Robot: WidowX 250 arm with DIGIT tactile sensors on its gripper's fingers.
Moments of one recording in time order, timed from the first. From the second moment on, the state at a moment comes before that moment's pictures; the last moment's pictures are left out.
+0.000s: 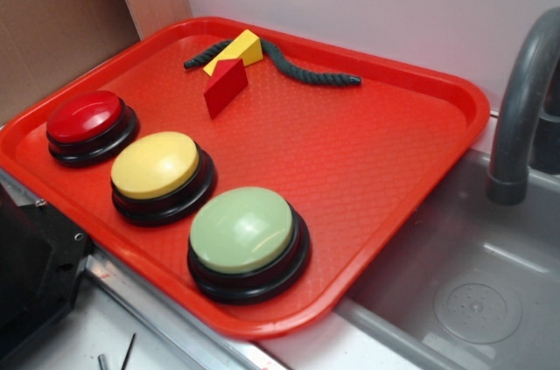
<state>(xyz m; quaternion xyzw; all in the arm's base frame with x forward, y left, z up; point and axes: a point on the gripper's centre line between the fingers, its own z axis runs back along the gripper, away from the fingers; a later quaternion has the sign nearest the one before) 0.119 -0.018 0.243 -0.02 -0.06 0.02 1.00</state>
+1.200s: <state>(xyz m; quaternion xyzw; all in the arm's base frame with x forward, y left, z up) 0.199 0.016 0.156 0.00 -0.05 0.32 0.95</state>
